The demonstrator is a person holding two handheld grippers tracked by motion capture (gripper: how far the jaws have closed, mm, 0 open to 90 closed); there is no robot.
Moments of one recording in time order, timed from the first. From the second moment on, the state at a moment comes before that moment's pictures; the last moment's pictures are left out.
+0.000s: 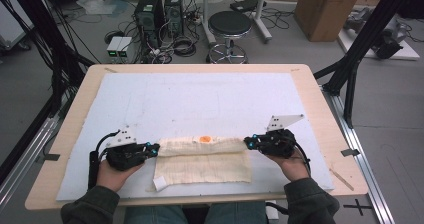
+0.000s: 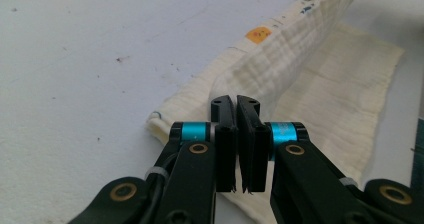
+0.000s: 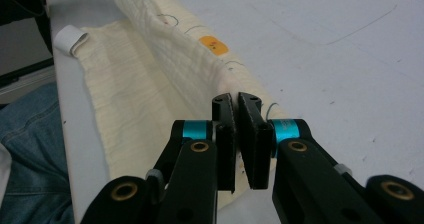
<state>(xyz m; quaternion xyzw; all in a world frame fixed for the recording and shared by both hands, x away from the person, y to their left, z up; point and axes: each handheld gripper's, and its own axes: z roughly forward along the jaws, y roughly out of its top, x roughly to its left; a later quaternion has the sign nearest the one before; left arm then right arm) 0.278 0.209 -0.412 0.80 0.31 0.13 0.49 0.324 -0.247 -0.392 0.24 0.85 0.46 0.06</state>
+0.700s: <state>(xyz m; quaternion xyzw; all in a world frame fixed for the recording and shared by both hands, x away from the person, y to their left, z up) 0.253 0.212 -0.423 0.82 0.30 0.11 0.48 0.304 -0.252 -0.419 0.24 0.86 0.46 0.03</state>
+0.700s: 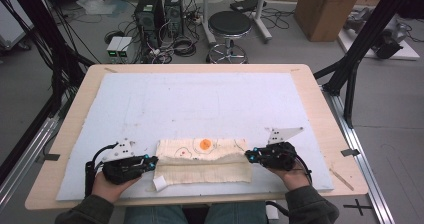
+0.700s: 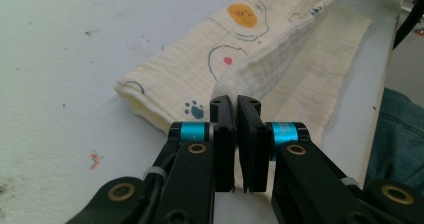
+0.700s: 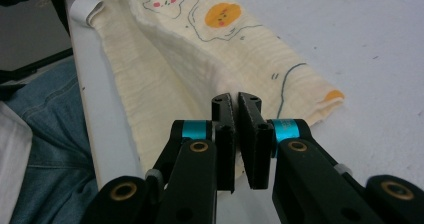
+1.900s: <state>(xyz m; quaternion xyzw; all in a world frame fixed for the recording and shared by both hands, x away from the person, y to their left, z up) 0.250 0.199 -0.436 0.86 0.27 0.05 0.44 0.290 -0.233 -0.435 0.18 0.89 0.42 -0.03</state>
